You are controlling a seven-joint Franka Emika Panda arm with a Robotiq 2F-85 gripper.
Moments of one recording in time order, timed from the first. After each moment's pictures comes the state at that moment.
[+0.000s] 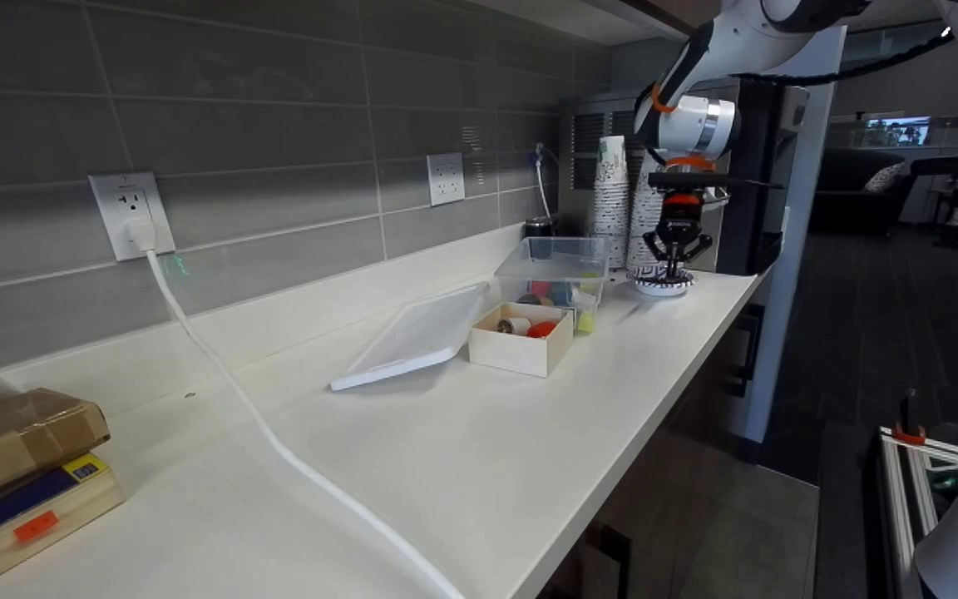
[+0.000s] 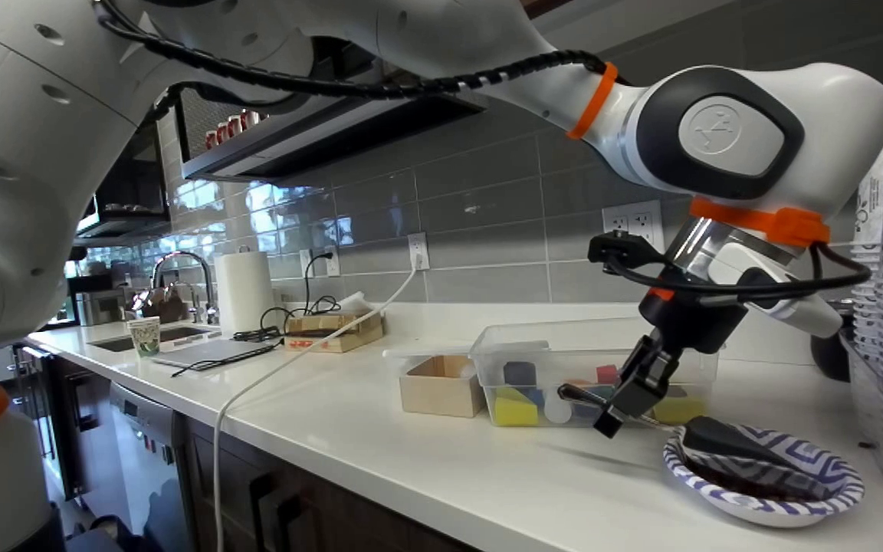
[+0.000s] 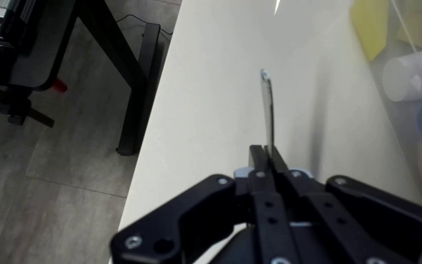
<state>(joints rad) -0.60 0.59 -0.34 -1.57 0.42 1.59 0.33</state>
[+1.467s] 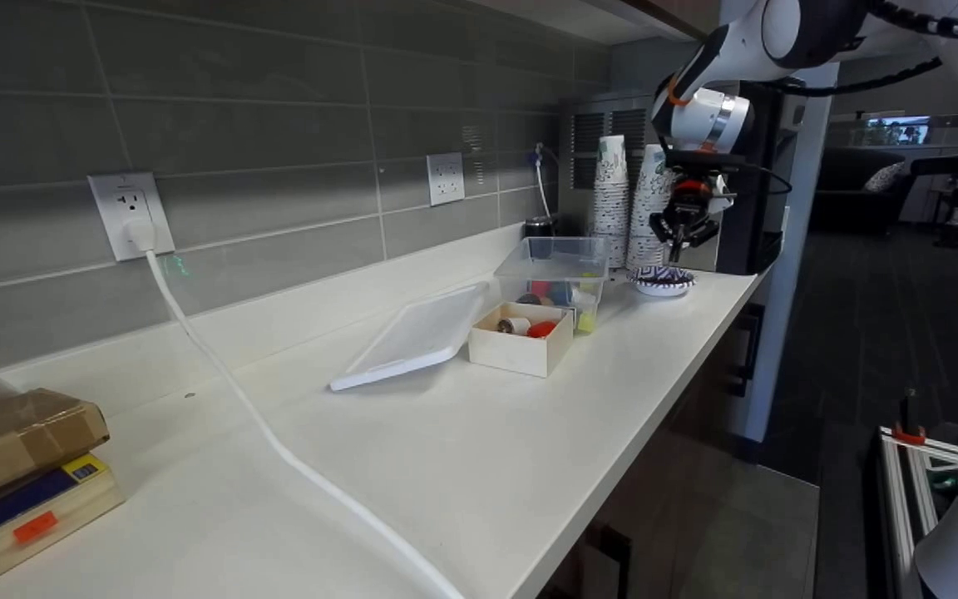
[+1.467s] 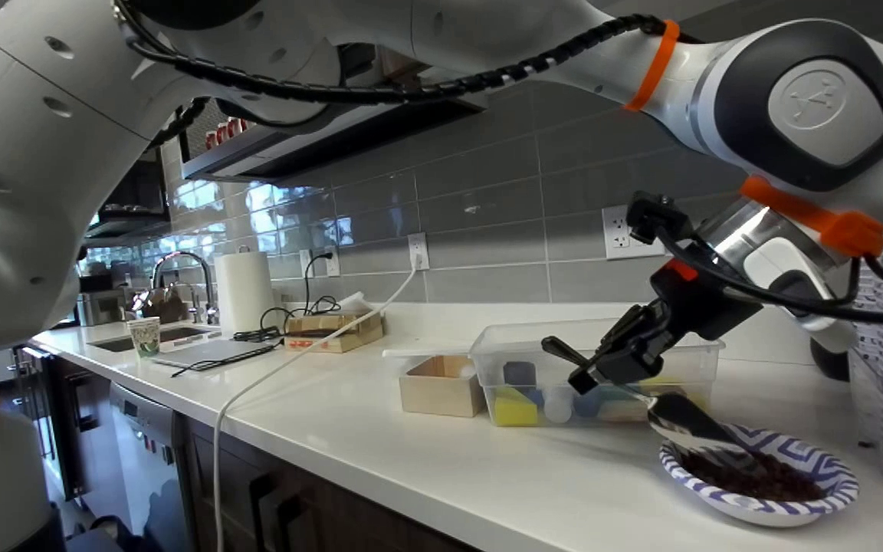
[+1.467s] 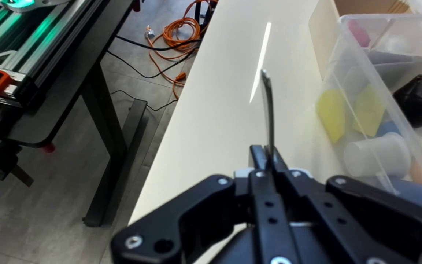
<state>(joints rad) -0.73 0.71 -0.30 -1.35 0.54 1.22 0.23</state>
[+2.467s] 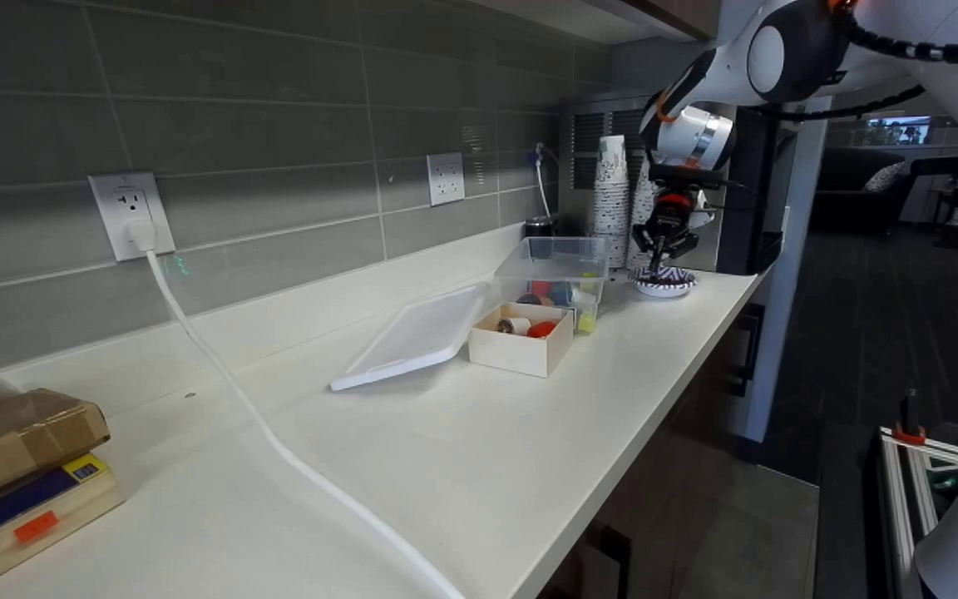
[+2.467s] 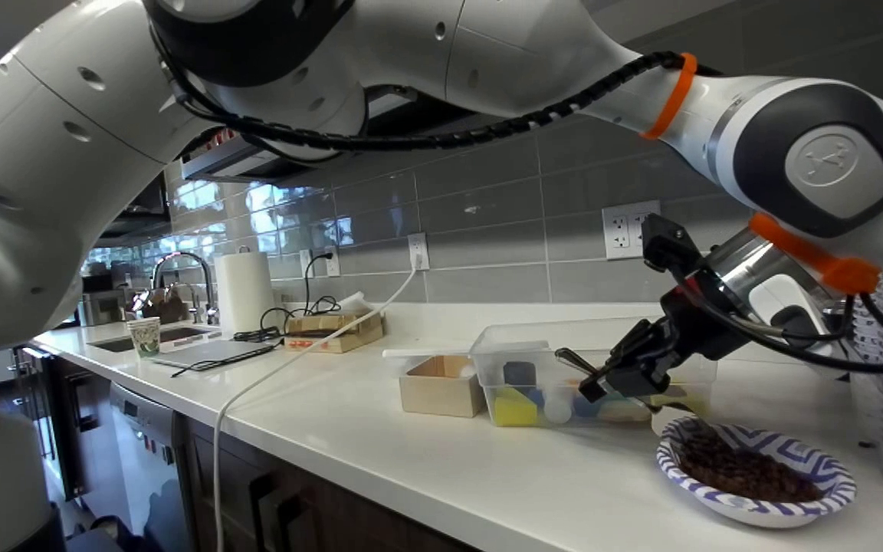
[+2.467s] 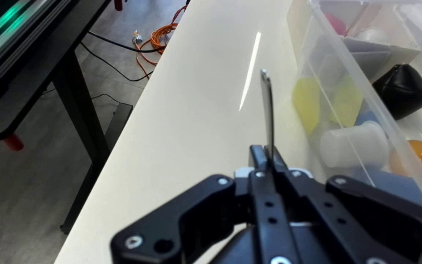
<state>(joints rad) -0.76 0.83 -0.24 -1.22 0.59 1.20 0.28</state>
